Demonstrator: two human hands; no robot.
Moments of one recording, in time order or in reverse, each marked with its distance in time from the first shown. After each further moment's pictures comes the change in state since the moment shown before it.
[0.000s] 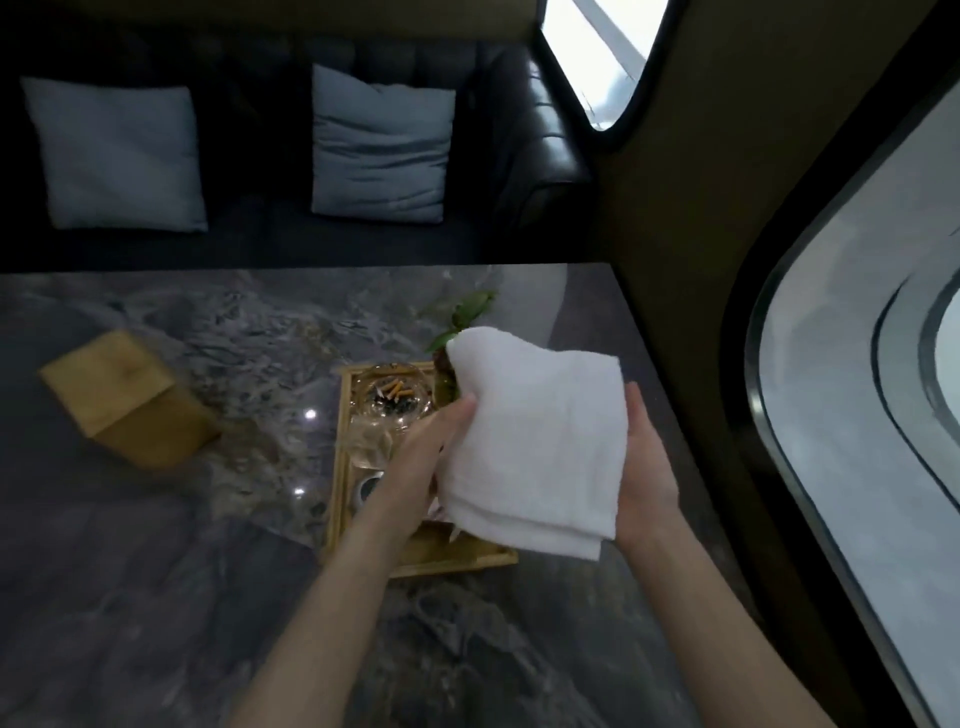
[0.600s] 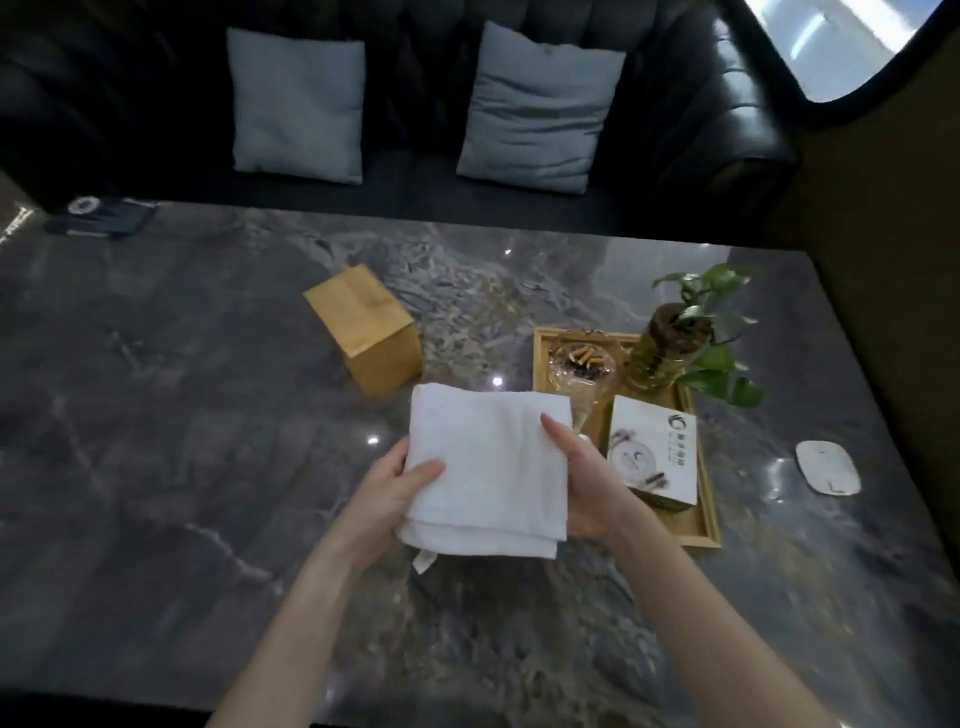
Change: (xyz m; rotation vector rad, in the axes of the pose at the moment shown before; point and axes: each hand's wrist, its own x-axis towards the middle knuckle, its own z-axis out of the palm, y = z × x) left_hand -0.094 -0.042 -0.243 0.003 0.251 -0.012; right_hand 0.084 0.201 0.092 -0.478 0.082 0.376
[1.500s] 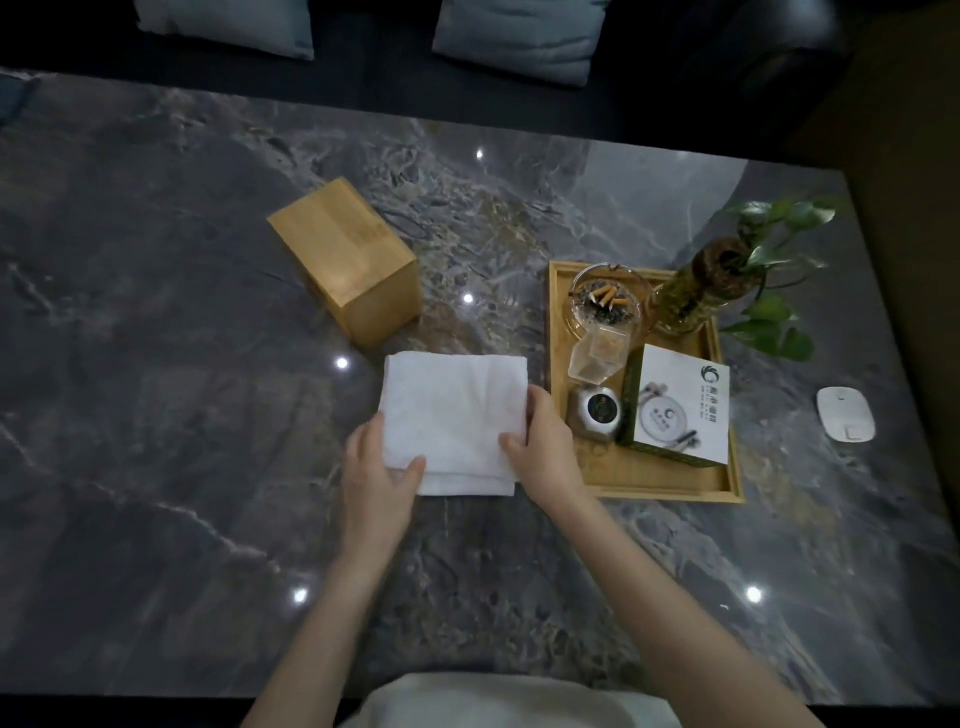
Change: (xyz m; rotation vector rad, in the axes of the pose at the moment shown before) left_hand 0.039 -0.070 -0.039 0.821 0.448 0.114; right_hand 0.081 0.053 0.017 -1.040 0.537 -0.386
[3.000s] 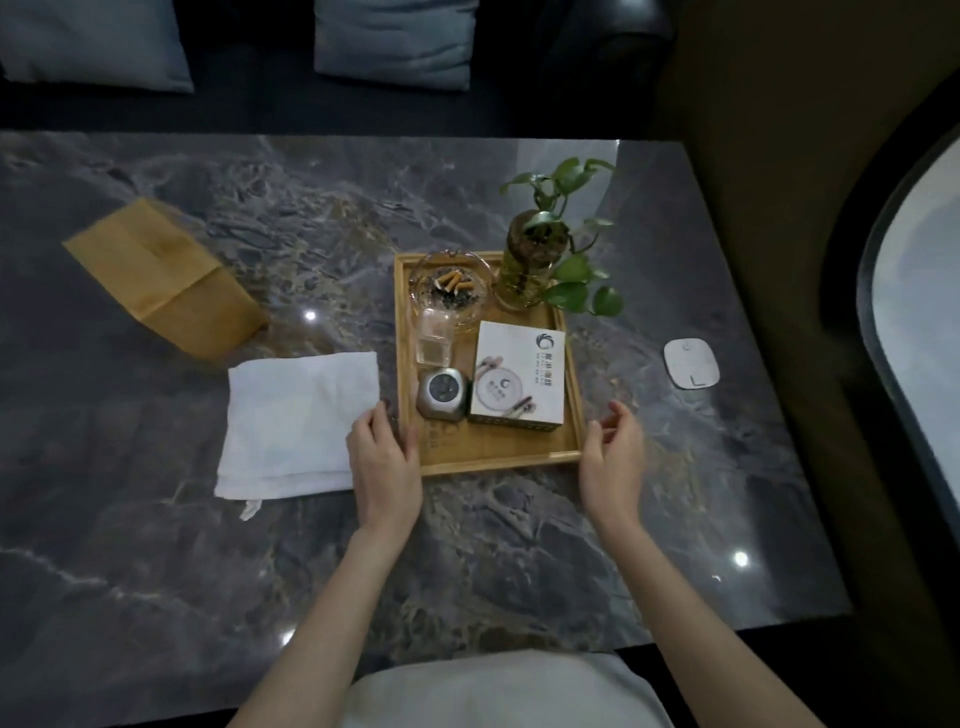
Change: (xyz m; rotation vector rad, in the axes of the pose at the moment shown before) left_hand -0.048 0.096 0.117 0.084 0.035 0.166; right_hand -0.036 0.150 -0.143 0.102 0.579 0.153
